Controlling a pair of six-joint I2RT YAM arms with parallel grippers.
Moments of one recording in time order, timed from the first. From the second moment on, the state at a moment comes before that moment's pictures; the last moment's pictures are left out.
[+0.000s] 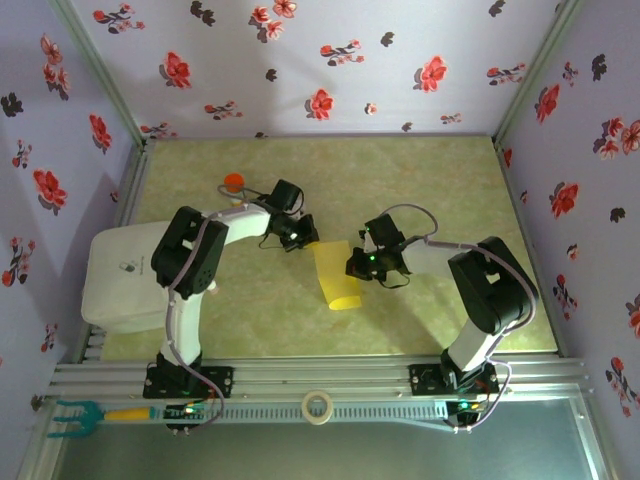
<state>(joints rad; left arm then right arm) -0.55 2.06 1.31 -0.33 0.42 -0.83 0.53 1.68 0.77 -0.17 -0.42 0.68</state>
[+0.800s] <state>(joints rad) -0.68 1.79 1.03 -0.14 0.47 -0.89 0.53 1.68 0.75 -0.13 -0.42 0.74</state>
